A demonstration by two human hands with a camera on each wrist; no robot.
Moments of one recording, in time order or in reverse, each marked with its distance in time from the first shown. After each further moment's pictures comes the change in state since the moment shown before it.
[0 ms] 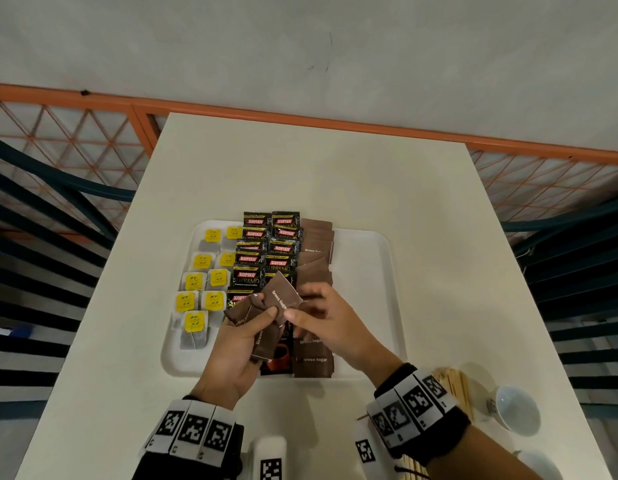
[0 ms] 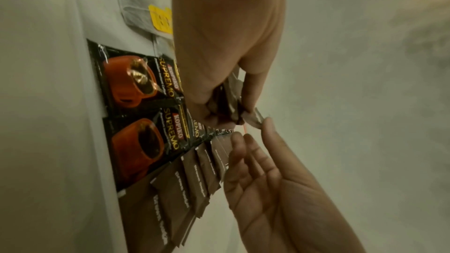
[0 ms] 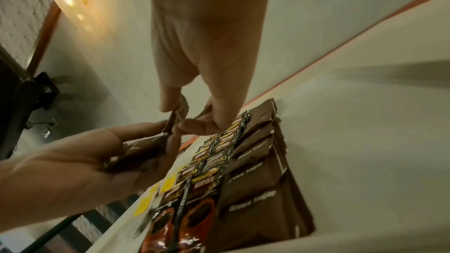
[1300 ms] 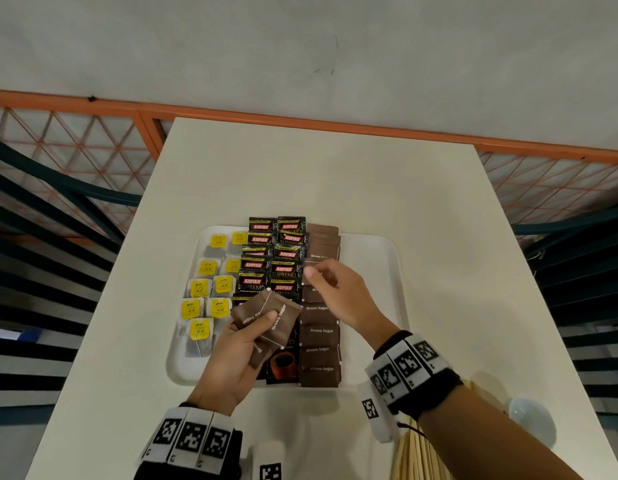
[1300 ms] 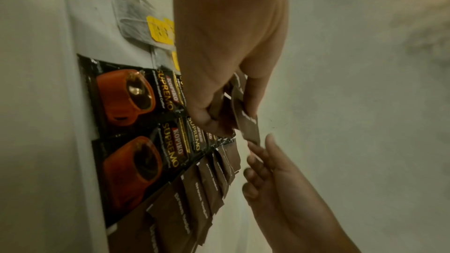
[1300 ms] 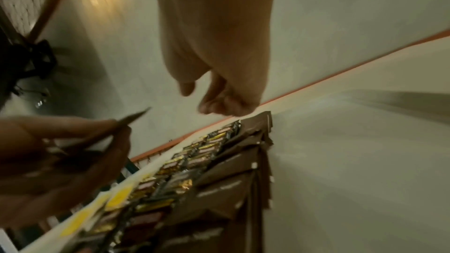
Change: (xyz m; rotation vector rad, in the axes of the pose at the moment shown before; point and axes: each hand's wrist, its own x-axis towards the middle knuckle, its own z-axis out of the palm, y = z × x) left_hand 0.004 0.010 -0.003 0.027 -0.008 -0.033; right_hand 0.046 -0.013 -0.021 -0.448 0.209 -0.136
